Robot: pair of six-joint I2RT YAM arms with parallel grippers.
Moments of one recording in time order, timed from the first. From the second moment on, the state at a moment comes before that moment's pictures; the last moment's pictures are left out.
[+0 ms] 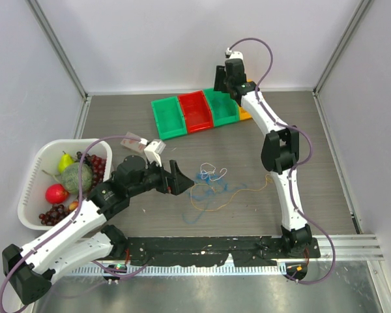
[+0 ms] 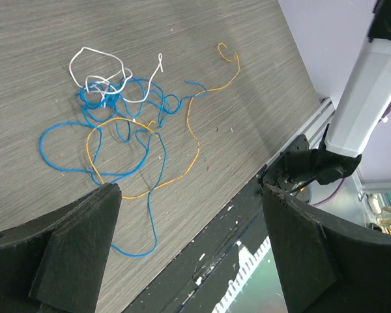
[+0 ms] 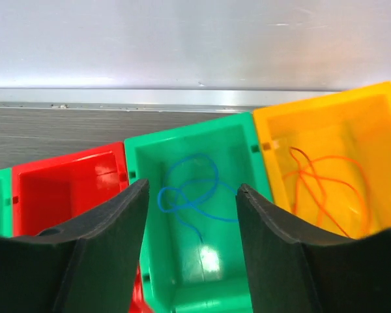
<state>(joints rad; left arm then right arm) -0.74 0.81 0.70 -0.28 0.19 -0.61 0.34 2.45 2.32 -0.34 0.15 0.24</state>
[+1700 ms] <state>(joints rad) -0.82 1.33 0.57 0.00 -0.05 -0.90 0.73 0.98 0.48 -0.12 -0.19 0.63</state>
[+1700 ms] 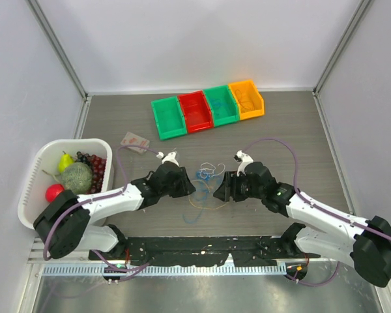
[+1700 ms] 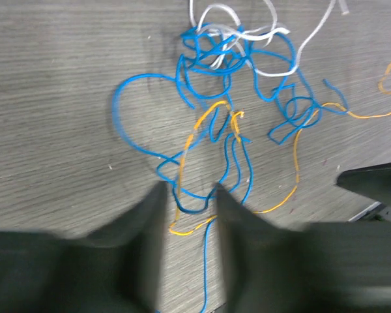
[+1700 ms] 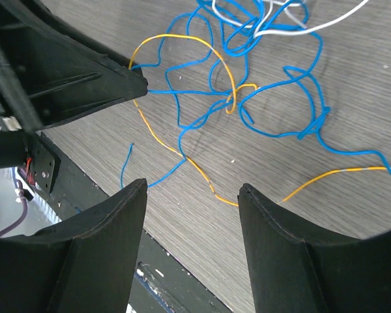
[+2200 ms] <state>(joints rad) -0.82 1.28 0.57 -0.06 -0.11 -0.86 0.76 1.03 0.48 -0.06 -0.21 0.66</state>
